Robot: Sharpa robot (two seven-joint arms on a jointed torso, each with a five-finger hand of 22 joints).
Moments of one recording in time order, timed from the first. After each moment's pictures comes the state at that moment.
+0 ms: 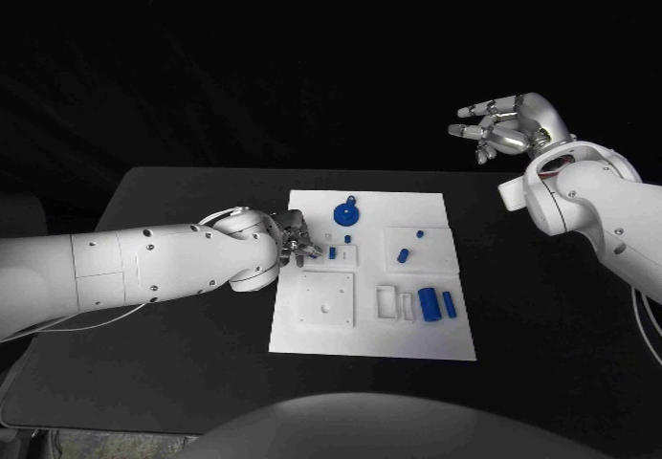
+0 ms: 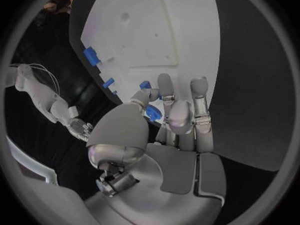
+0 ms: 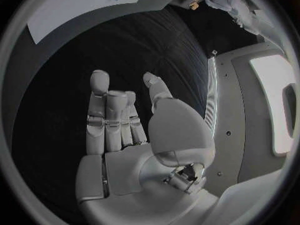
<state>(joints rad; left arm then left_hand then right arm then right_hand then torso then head) 1.21 -0.75 -0.24 1.52 -1.14 -0.29 -0.58 1.08 0.07 0.21 -0.10 0.93 0.83 0.06 0.66 0.74 1.44 -0.07 0.56 0.35 1.42 -0.12 1.29 0.87 0.05 1.28 -0.13 0.53 1.31 0.97 -0.71 0.46 1.28 -1.09 -0.40 0.02 1.22 -0.04 -0.07 -0.16 0.56 1.00 0.12 0.07 0.07 1.11 0.01 0.99 0.89 1.41 -0.06 0.95 0.94 0.11 1.47 -0.08 0.25 1.31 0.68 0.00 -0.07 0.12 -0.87</state>
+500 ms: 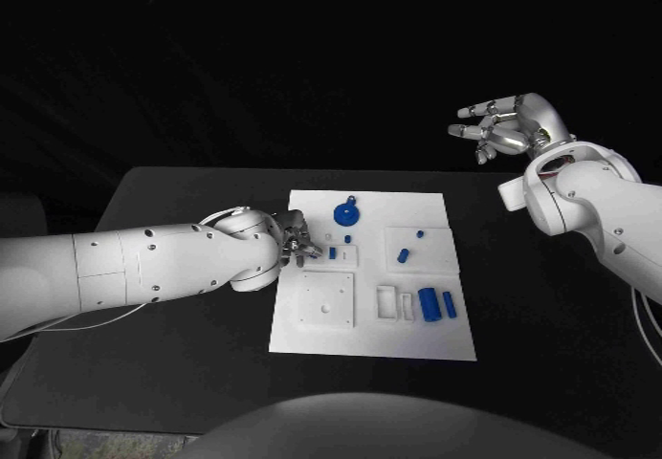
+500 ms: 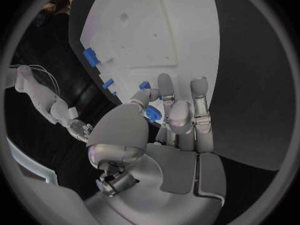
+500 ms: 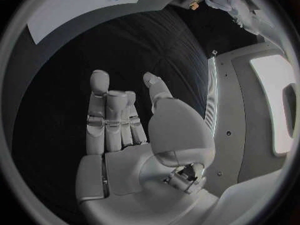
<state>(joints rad) 1.21 -0.74 -0.23 1.51 -1.14 -0.28 -0.59 1.08 0.07 0.21 -0.10 0.93 0.83 0.06 0.66 0.74 1.44 -0.07 0.56 0.35 1.42 -0.12 1.29 0.87 0.05 1.28 -0.13 0.53 1.31 0.97 -0.71 0.46 1.28 -1.09 -0.40 0.02 1.22 -0.04 -0.07 -0.16 0.56 1.00 0.11 0.07 0.07 1.11 0.01 0.99 0.89 1.41 -0.06 0.95 0.94 0.11 1.47 -0.08 0.25 1.31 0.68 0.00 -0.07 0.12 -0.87</state>
